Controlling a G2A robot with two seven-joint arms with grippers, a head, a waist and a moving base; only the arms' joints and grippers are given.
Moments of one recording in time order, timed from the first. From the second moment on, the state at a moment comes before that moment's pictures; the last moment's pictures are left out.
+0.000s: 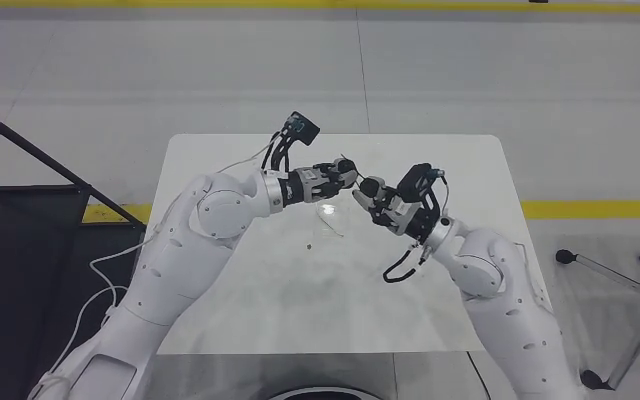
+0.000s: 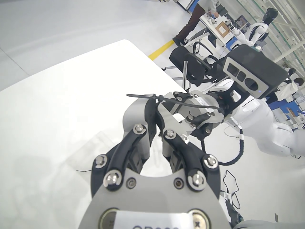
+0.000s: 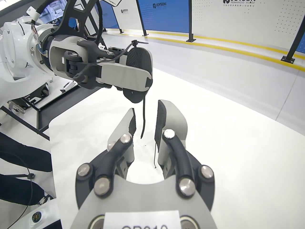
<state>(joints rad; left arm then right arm) 0.74 -1.21 -1.03 -1.49 0.33 -0.37 -0.69 -1.04 -1.19 1.21 -1.62 -0.81 -0.56 0.36</state>
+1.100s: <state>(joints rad) 0.76 -1.20 -1.11 -1.40 0.01 -0.44 -0.82 -1.05 -1.19 1.25 -1.59 -0.77 -0.55 0.27</state>
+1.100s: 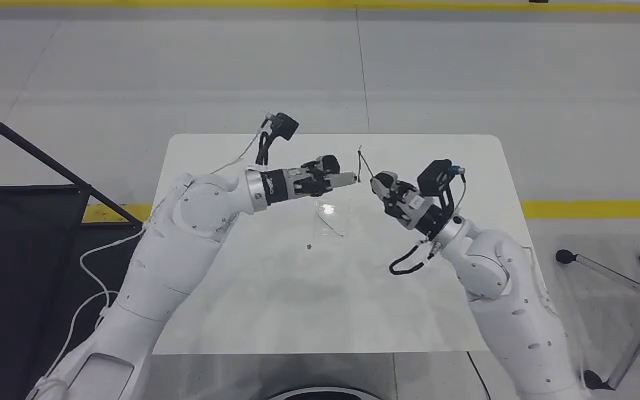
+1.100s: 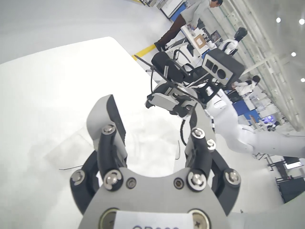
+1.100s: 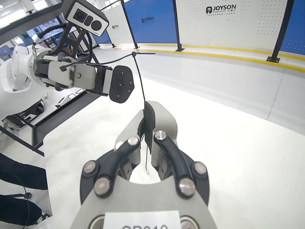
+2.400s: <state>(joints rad) 0.57 -1.26 -1.02 -1.01 -0.63 -0.43 -1.19 -1.00 -1.17 1.22 -1.48 -0.61 -0.84 0.33</state>
